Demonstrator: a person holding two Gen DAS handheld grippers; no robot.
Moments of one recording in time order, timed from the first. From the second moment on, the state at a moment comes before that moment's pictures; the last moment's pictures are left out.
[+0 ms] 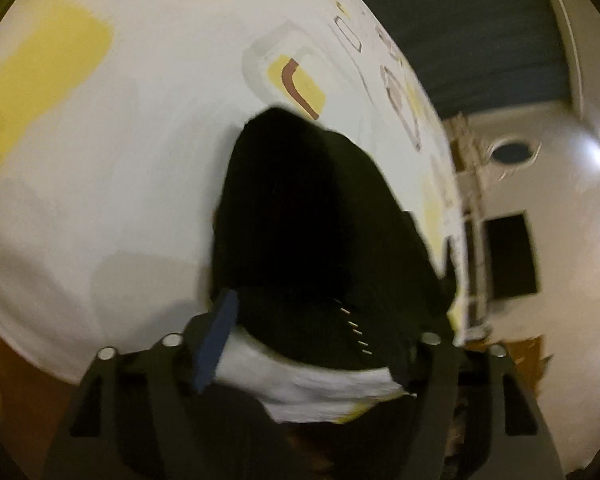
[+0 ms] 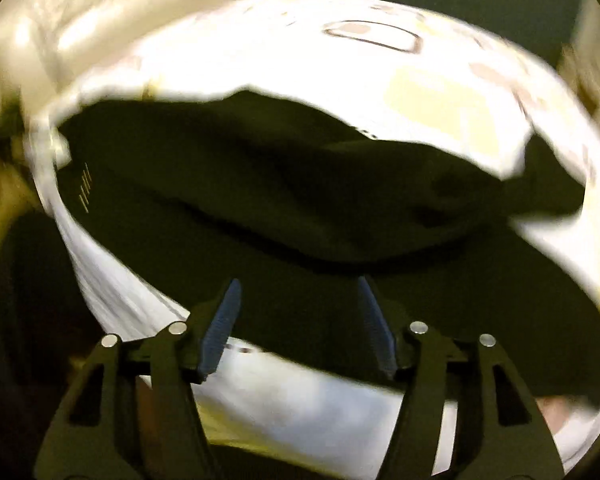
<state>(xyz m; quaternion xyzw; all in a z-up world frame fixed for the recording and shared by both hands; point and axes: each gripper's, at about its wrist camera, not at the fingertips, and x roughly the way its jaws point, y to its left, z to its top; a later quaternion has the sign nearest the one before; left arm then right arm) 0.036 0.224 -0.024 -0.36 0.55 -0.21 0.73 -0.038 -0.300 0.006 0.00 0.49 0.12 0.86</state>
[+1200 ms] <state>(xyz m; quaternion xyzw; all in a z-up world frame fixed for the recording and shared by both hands) 0.063 0.180 -0.055 -0.36 0.56 -0.08 0.74 -0.008 -0.337 -0.059 0.46 0.45 0.08 0.76</state>
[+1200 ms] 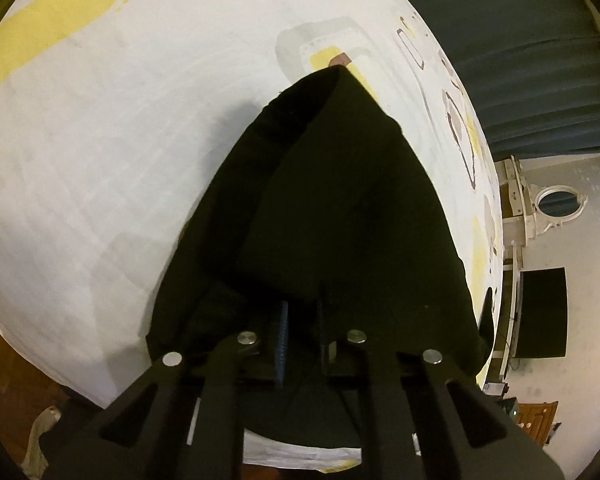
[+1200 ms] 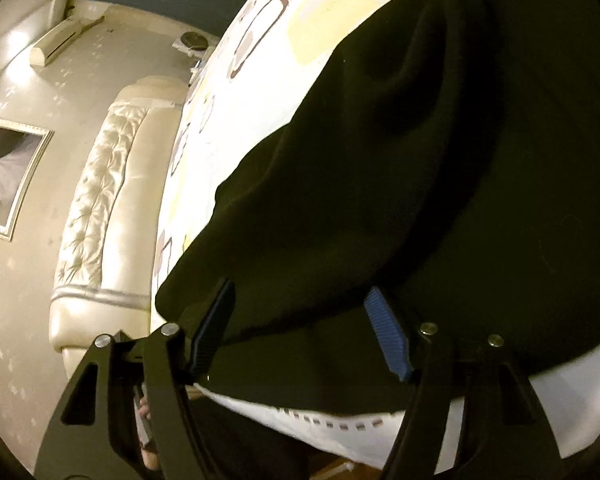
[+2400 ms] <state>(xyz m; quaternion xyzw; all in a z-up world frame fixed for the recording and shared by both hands) 0.004 0.167 -0.017 -0.25 0.58 -0.09 0.77 -0.082 -0.353 -0.035 0.45 0.49 0.04 0.75</state>
